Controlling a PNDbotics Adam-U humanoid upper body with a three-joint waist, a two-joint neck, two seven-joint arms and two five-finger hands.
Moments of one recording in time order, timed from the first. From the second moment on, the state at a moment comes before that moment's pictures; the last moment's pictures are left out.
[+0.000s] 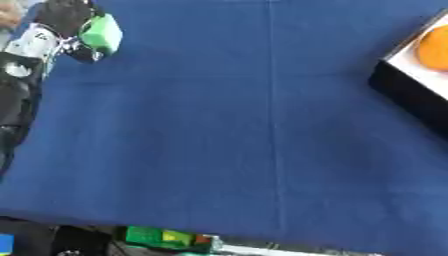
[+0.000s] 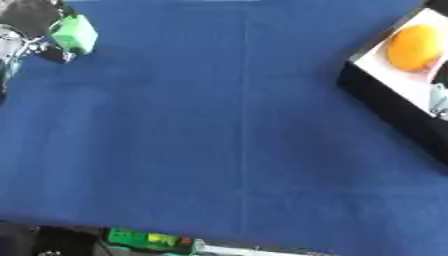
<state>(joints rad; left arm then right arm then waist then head) -0.84 0.70 0.02 -0.80 -1.46 -0.23 0.22 -0.31 -0.38 0.10 -1.98 0.96 -0.11 -0.30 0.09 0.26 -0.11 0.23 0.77</state>
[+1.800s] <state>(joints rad) -0.64 0.43 -0.27 -1.59 -0.15 -0.20 -0.49 -0.58 -0.44 0.46 -1.98 1.05 -0.35 -0.11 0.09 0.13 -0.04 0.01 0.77</state>
